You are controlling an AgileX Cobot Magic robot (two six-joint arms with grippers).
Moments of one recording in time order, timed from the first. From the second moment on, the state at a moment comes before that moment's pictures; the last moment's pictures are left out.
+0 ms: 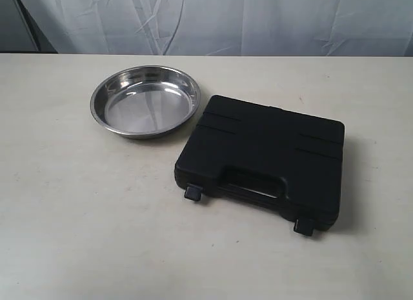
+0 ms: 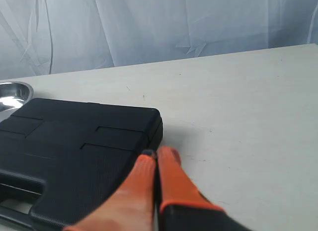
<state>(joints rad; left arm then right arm) -0.04 0.01 0.00 -0.07 0.05 -0.02 0.00 0.01 0.00 0.19 0.32 -0.04</state>
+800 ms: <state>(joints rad) -0.04 0.01 0.00 -0.07 0.05 -0.02 0.00 0.01 0.00 0.33 0.14 0.00</state>
